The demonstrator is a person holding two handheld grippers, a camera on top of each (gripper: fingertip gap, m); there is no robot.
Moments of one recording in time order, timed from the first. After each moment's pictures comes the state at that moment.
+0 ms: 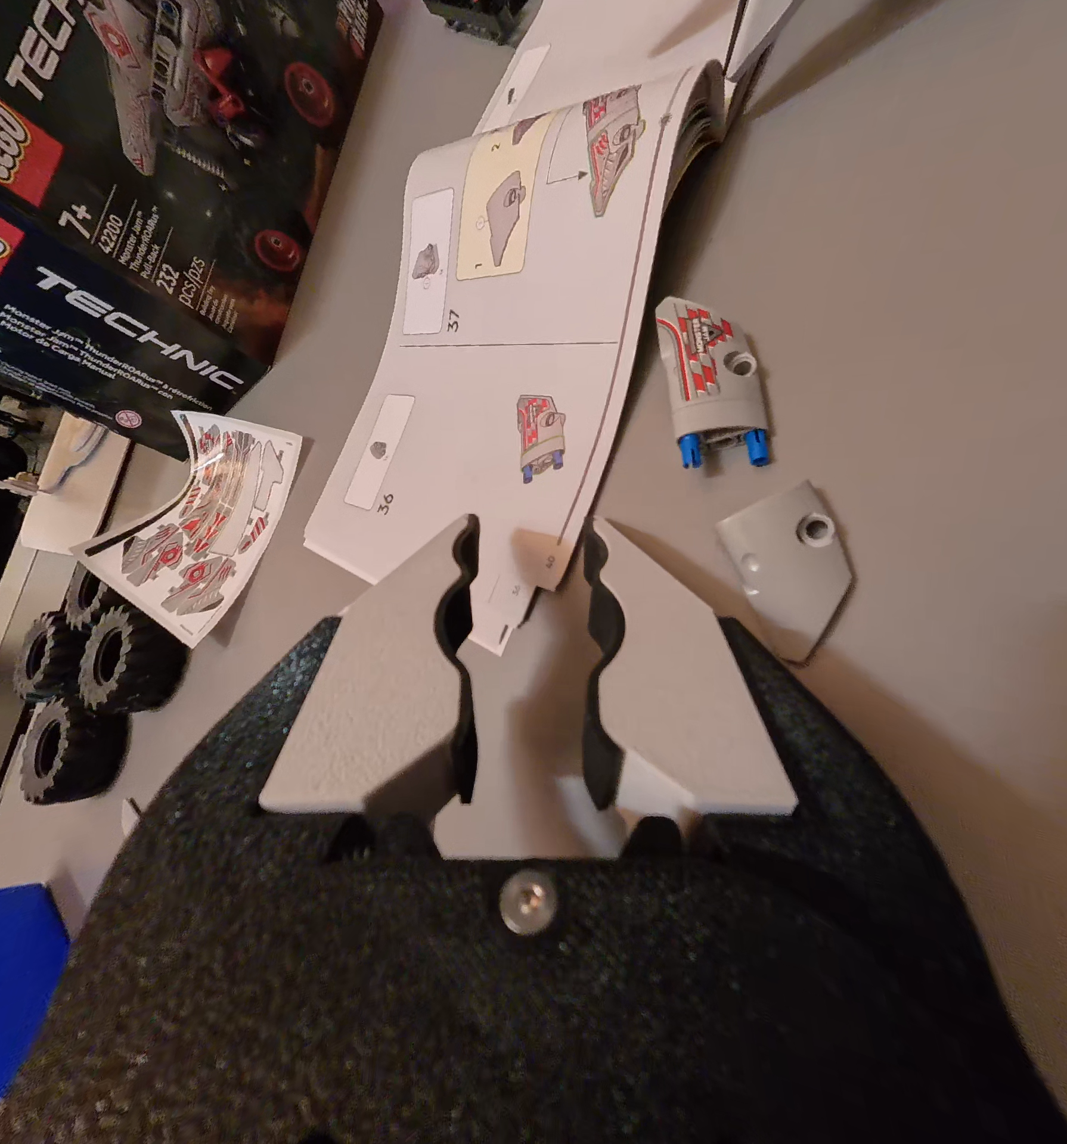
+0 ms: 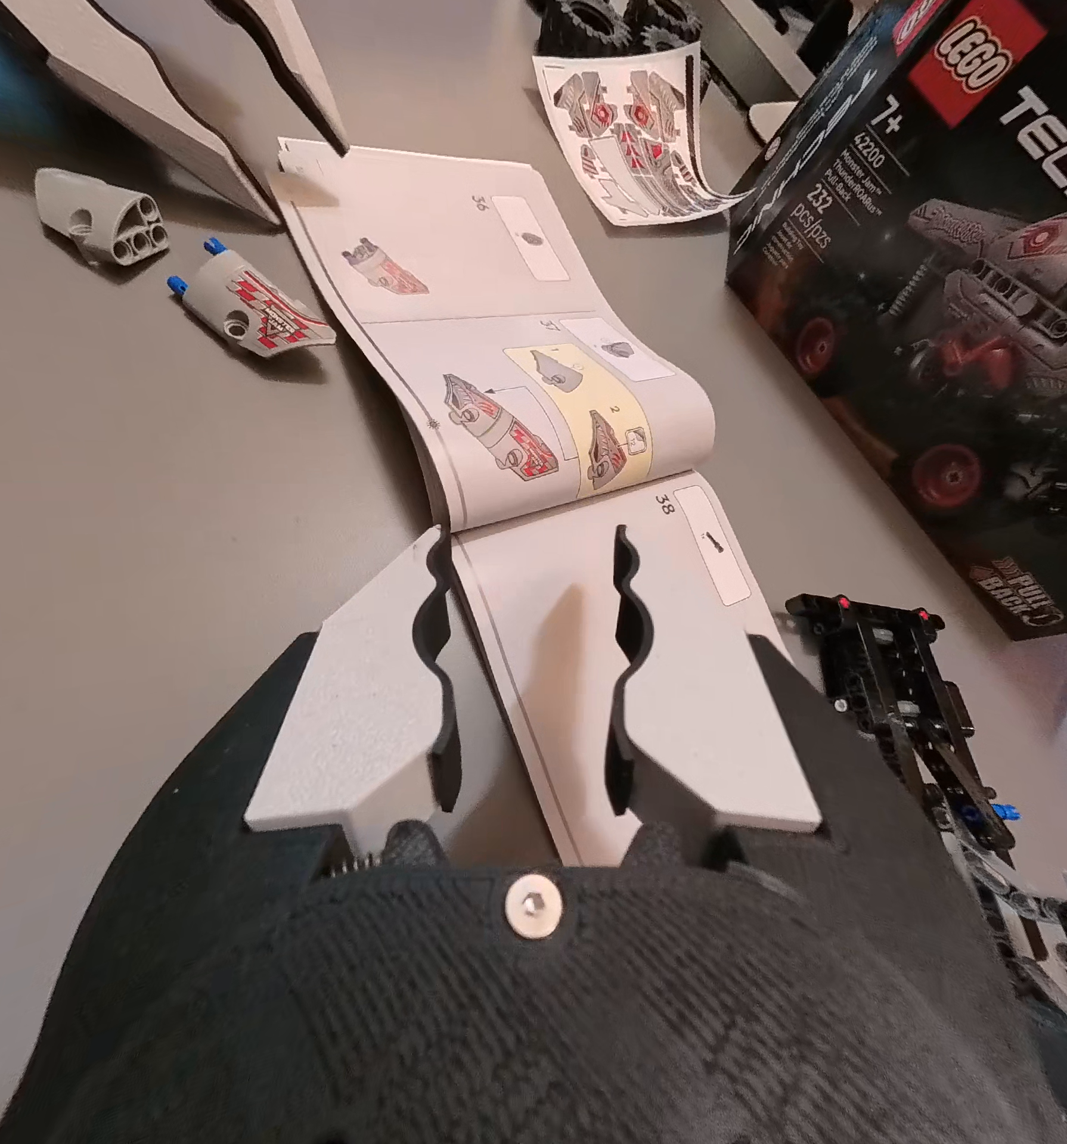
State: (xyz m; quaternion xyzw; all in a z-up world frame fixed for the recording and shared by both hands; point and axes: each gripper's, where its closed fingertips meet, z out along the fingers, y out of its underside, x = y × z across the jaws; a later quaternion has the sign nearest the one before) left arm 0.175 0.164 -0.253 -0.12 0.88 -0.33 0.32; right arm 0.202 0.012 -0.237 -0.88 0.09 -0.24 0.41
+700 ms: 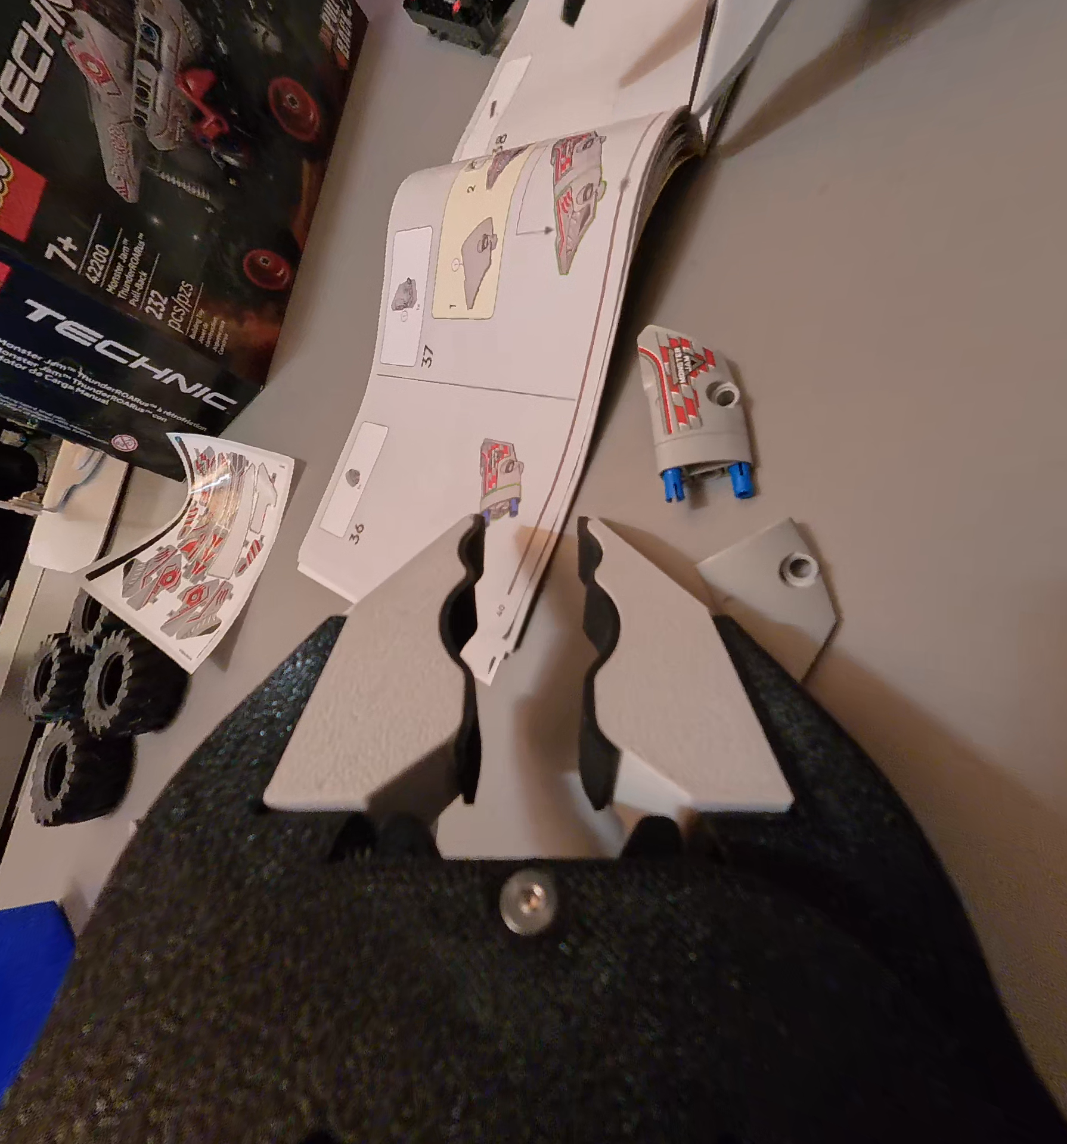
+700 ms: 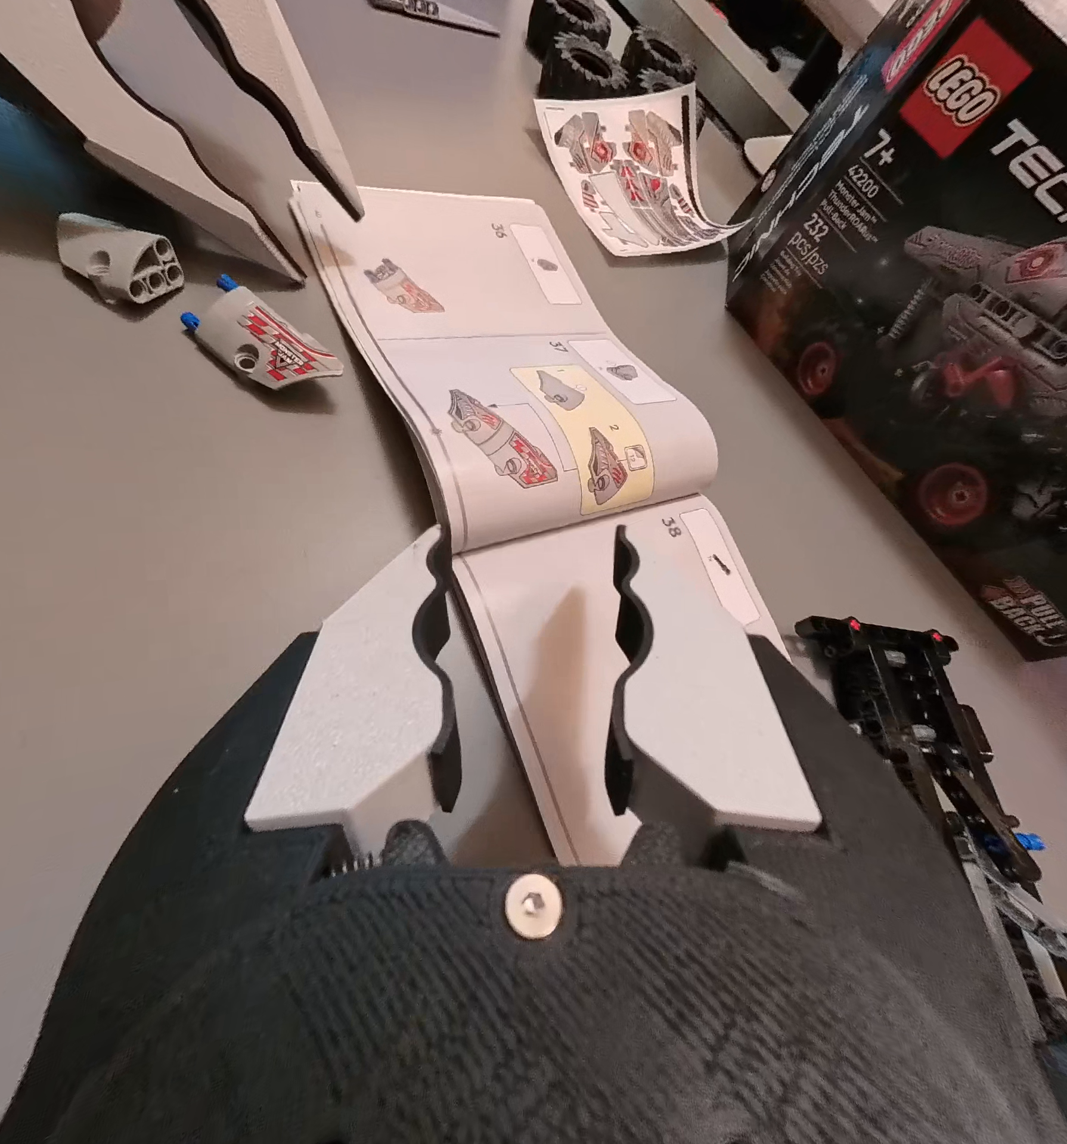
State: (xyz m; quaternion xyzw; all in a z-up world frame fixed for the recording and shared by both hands) left arm 0.176 0.154 -0.254 -0.12 0.88 -0.32 0.32; right arm 0.203 0.020 -0.235 -0.87 0.09 -0.23 0.43
